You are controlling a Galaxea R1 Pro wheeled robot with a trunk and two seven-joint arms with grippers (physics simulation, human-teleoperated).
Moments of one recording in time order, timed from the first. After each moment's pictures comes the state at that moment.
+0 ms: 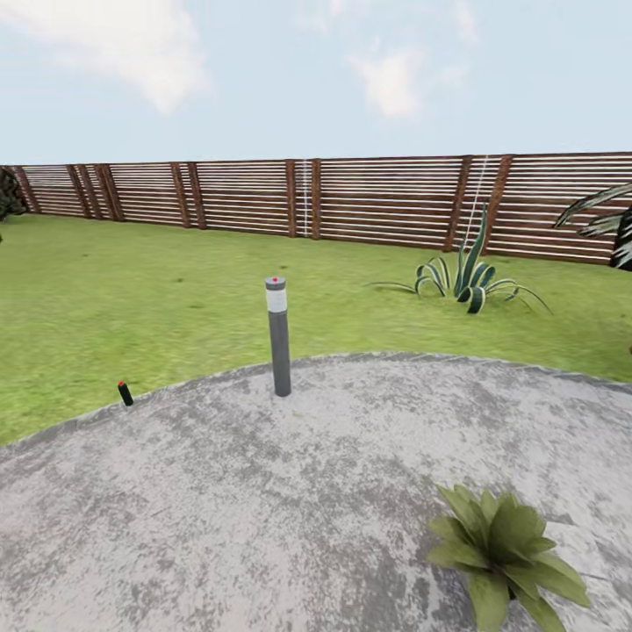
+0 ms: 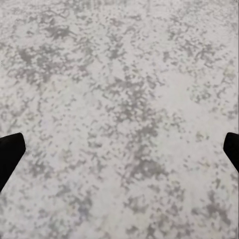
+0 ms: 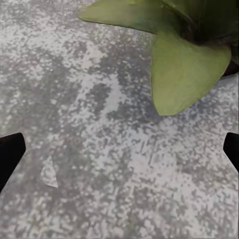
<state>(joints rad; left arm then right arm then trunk) -0.15 0.11 0.09 -0.31 0.07 -0.35 -0.08 -0.05 -0.02 -0.23 -0.59 0.12 -0.29 0.00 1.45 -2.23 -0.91</state>
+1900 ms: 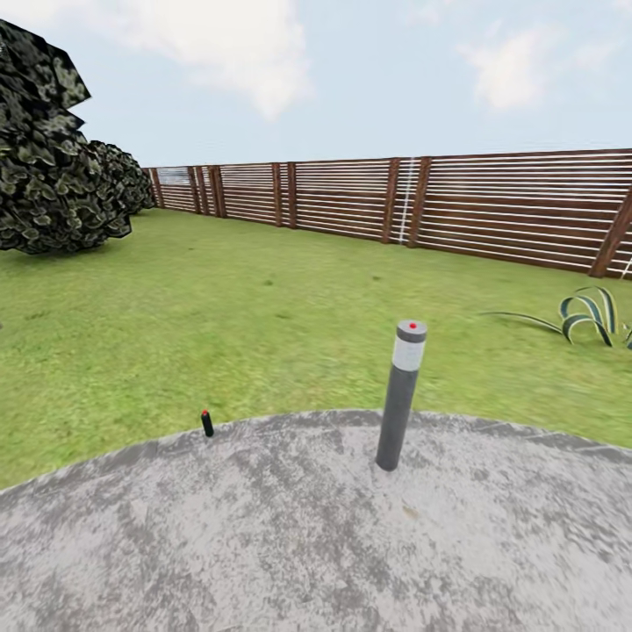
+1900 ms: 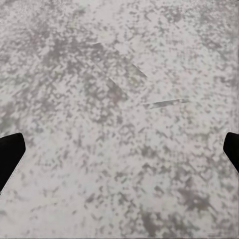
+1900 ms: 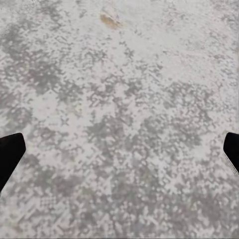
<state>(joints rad) -0.15 0.11 0.09 -0.31 0.07 -0.35 -0.08 -0.05 -0.02 -0.23 -0.59 0.20 -0.29 0.00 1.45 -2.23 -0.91</state>
